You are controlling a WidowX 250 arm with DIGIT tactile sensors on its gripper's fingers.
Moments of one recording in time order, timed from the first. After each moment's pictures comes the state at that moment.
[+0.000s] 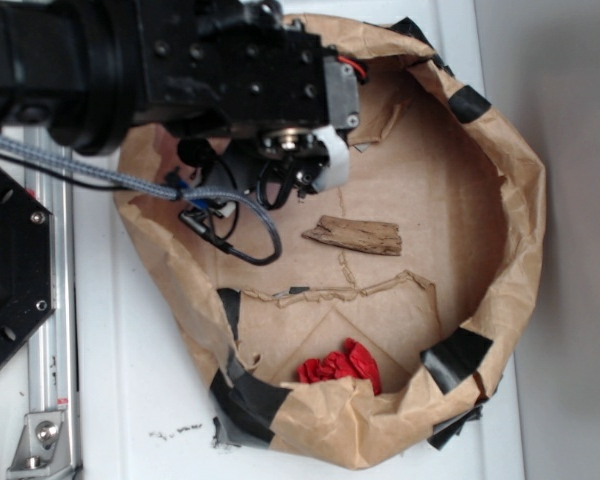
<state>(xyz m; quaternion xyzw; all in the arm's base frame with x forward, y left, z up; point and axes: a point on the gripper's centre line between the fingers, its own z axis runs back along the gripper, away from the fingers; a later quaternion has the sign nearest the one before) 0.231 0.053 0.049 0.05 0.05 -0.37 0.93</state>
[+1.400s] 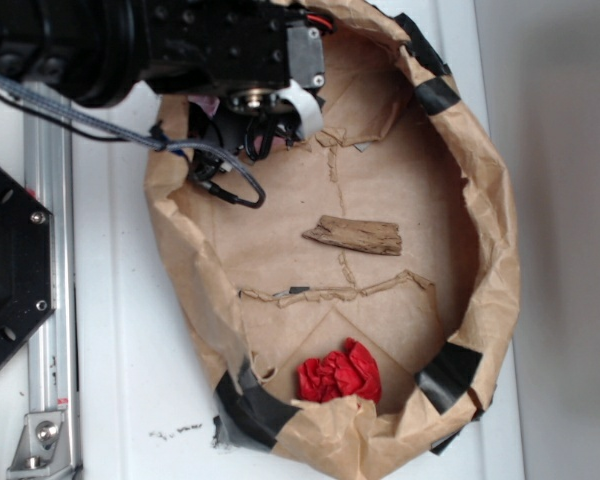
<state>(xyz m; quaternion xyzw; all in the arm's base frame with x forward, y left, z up) 0.230 0.097 0.022 0.11 0.02 -0.29 0.95</state>
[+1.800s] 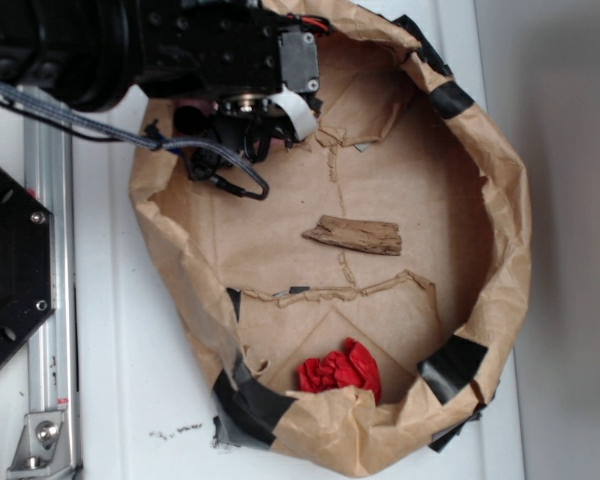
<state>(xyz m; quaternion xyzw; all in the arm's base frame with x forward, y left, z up) 0.230 0.095 0.021 0.11 0.02 -0.29 0.95</state>
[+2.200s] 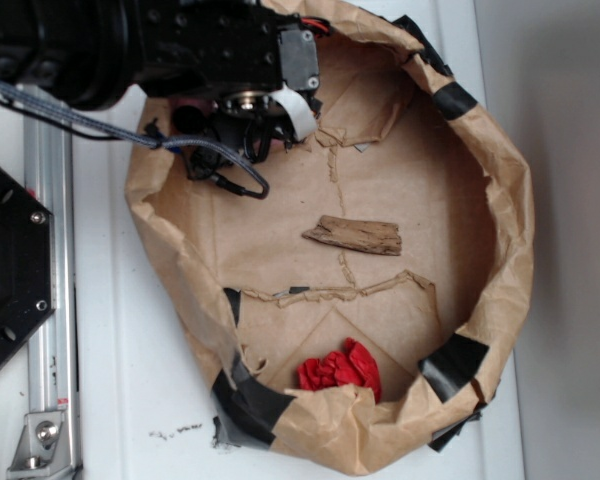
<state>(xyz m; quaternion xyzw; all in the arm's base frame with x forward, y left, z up) 0.228 0.089 0.023 0.09 0.02 -0.30 0.95</state>
